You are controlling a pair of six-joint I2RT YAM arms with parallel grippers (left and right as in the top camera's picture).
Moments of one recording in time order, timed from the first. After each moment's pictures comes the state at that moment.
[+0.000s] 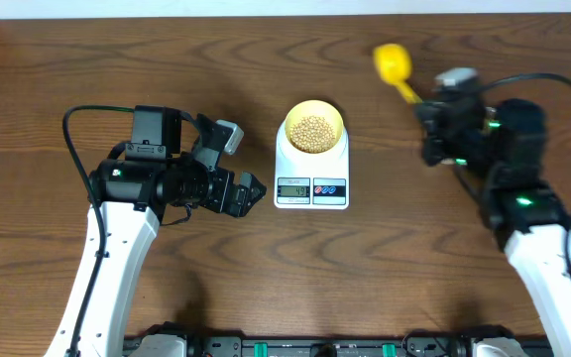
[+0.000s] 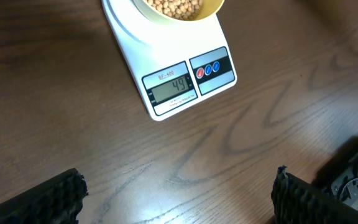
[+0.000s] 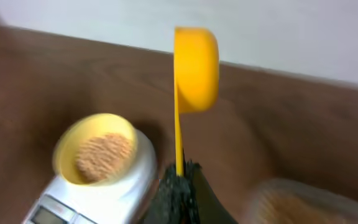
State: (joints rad) left arm -0.10 1.28 1.12 -1.00 0.54 0.20; right arm 0.07 1.18 0.87 -0.14 -0.37 -0.05
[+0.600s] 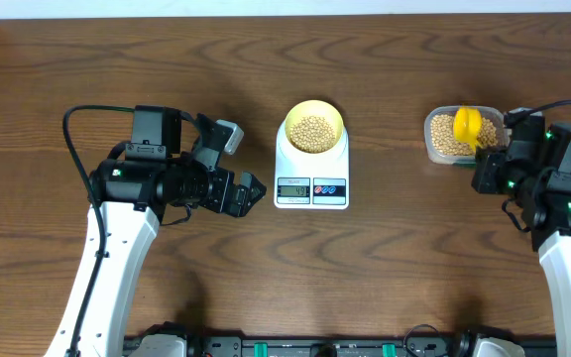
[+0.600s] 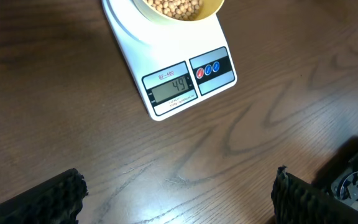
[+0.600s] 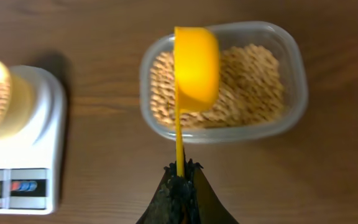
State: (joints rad) left arm -0.10 1.28 1.12 -1.00 0.54 0.20; right arm -0.20 1.18 0.87 -0.55 -0.27 0.00
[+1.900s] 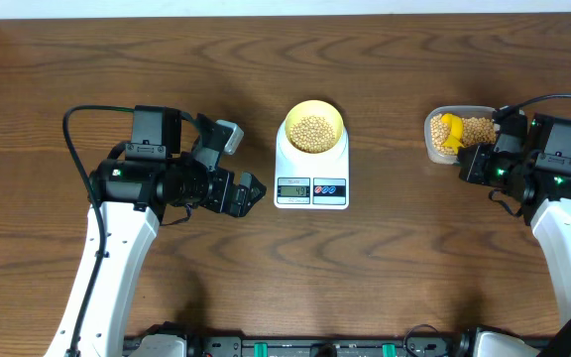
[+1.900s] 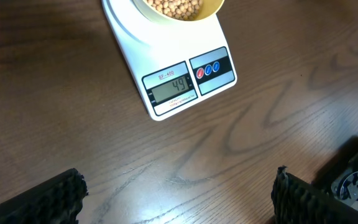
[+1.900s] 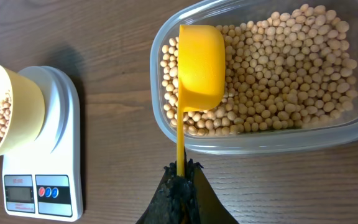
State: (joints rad) left arm -0.10 1.28 1.12 -1.00 0.54 0.20; right arm -0.20 1.36 0.87 -0.46 -0.40 0.11
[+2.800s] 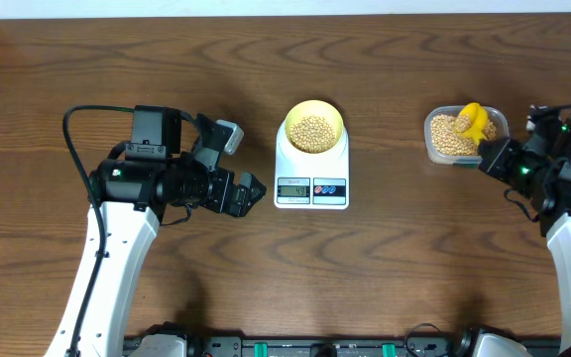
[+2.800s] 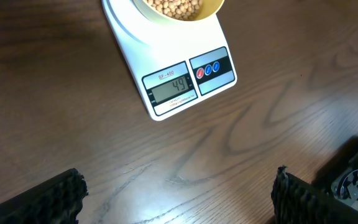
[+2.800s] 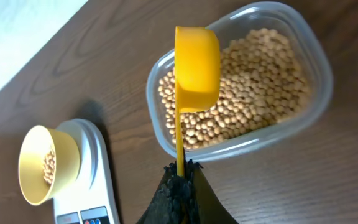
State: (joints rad) left arm -0.10 1.28 1.12 -1.00 0.54 0.20; right arm -0.30 1.28 0.87 -0.45 -0.45 0.32
